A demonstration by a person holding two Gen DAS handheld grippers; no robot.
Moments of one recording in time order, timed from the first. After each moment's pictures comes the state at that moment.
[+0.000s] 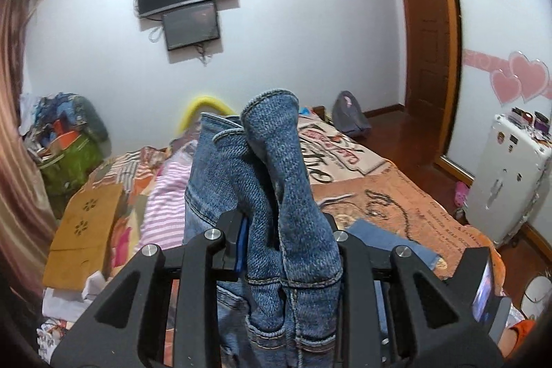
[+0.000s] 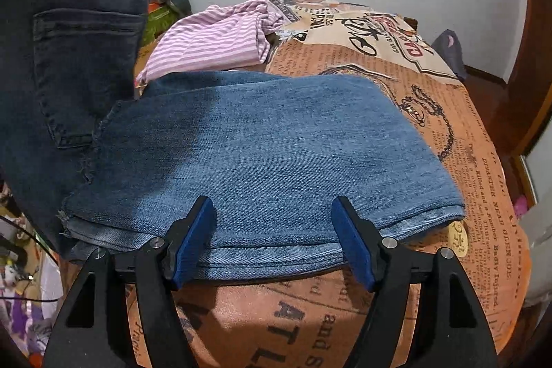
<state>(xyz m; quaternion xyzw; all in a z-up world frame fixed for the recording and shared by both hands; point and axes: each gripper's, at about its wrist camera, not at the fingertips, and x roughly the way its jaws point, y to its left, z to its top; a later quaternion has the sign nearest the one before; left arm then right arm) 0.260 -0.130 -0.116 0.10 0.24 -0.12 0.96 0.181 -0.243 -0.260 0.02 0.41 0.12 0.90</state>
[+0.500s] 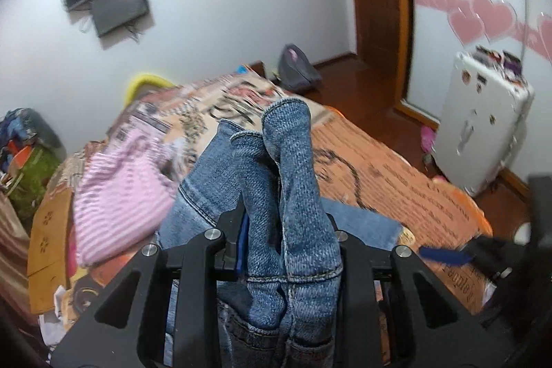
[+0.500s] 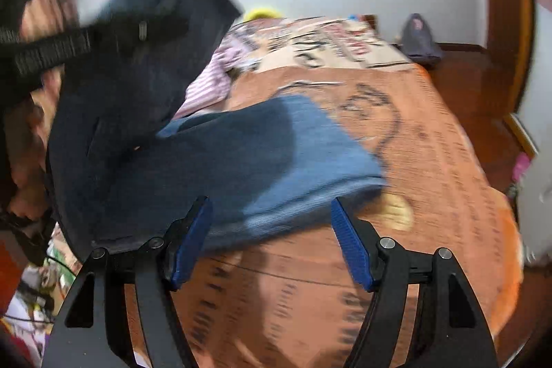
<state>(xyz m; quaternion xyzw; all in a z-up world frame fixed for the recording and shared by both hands) 0.285 -0.237 -0.186 0.16 0.33 -0.22 0.91 0.145 -0.326 -0.236 0.12 0.38 0.07 0.92</state>
